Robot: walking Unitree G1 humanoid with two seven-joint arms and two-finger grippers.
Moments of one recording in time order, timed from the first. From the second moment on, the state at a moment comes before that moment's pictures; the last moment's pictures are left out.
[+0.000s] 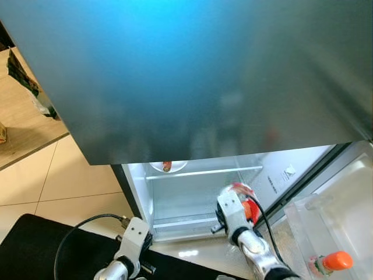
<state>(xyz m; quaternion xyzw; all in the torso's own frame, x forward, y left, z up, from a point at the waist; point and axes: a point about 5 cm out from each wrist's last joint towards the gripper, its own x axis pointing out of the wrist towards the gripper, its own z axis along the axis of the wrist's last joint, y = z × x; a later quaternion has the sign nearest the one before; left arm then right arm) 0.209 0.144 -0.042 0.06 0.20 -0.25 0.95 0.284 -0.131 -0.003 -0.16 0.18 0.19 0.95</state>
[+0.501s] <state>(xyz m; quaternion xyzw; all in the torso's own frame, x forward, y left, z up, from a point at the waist) 0.223 0.148 -0.023 0.09 0.14 -0.25 0.95 0.335 -0.106 0.052 -0.31 0.13 0.31 0.89</state>
